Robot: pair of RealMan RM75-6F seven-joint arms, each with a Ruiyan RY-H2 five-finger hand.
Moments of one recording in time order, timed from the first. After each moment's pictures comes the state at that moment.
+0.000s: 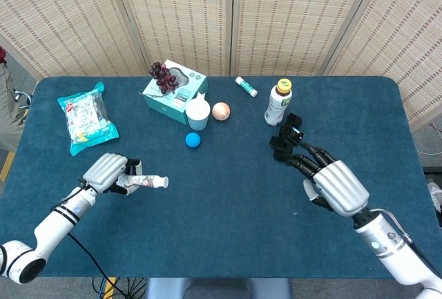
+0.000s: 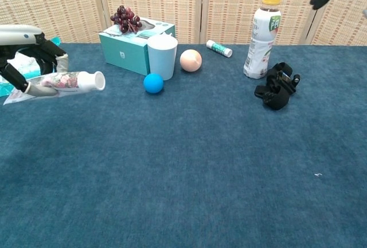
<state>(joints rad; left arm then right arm) -0.65 -1.15 -0.15 -1.61 1.41 0.83 -0.25 0.40 -0.96 0.14 -1.93 -1.68 1.17 -0.06</state>
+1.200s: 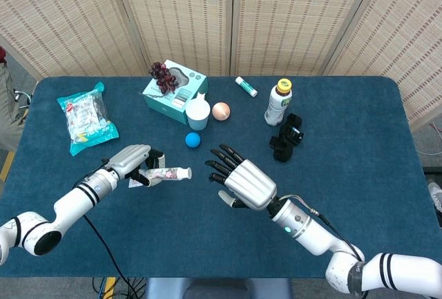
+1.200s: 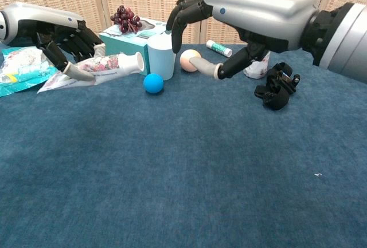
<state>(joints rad) -0.85 -1.10 -0.21 -1.66 1.23 0.56 -0.39 0.71 -1.41 0.21 -1.79 -1.56 1.01 -0.38</state>
